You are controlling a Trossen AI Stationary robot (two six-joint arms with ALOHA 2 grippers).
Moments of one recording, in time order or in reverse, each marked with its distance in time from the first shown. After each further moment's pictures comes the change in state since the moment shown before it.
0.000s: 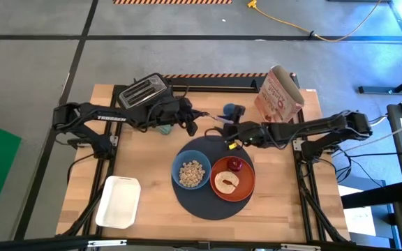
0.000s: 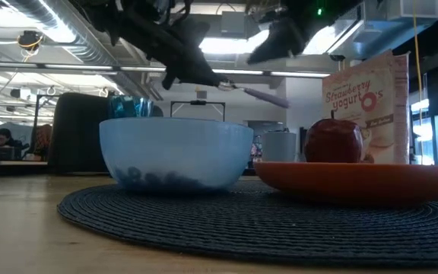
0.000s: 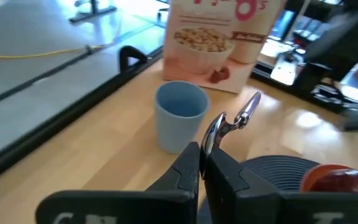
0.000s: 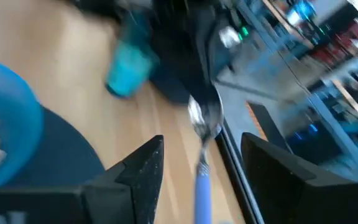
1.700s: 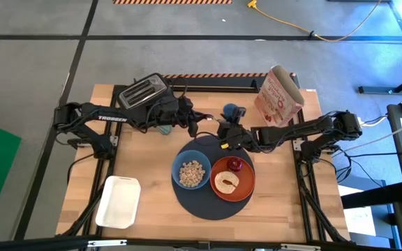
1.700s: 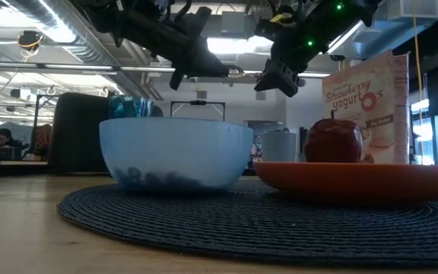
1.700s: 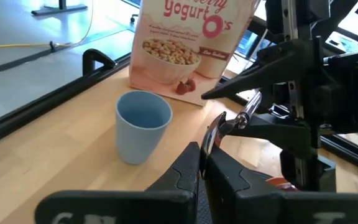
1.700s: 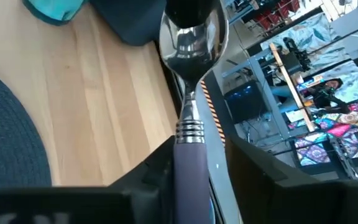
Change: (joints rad) left arm -0.001 0.014 0.000 0.085 0.109 -0.102; right arm 0.000 0.134 -0.002 -0.028 0.293 -0.033
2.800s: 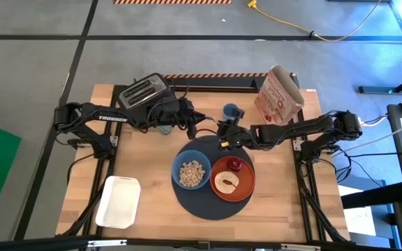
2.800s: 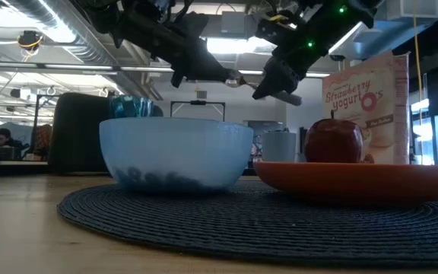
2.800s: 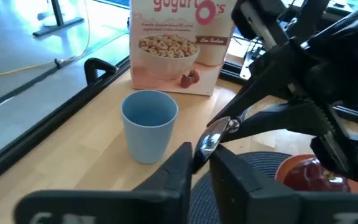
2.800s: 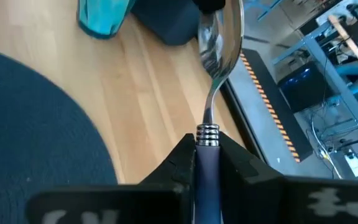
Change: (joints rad) left arm 0.004 0.000 0.000 -0.016 0.001 0.174; right arm -0.019 -0.001 0.001 -0.071 -0.218 0.232
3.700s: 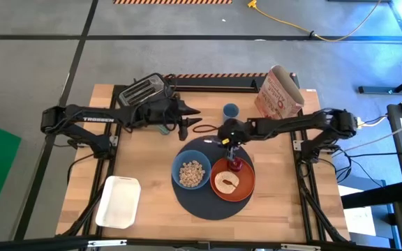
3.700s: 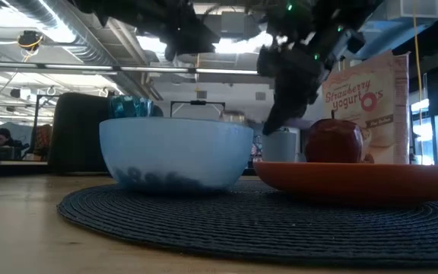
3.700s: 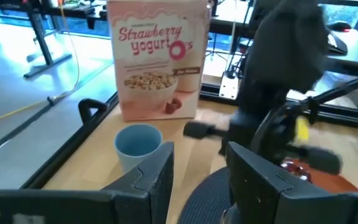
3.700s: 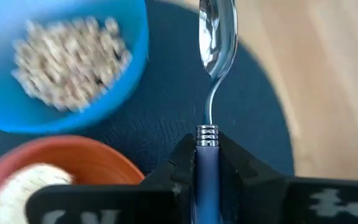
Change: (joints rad) left arm -0.037 -0.159 0.001 -0.079 0.031 0.117; right arm -0.129 0.047 -0.003 -0.167 -0.733 0.311
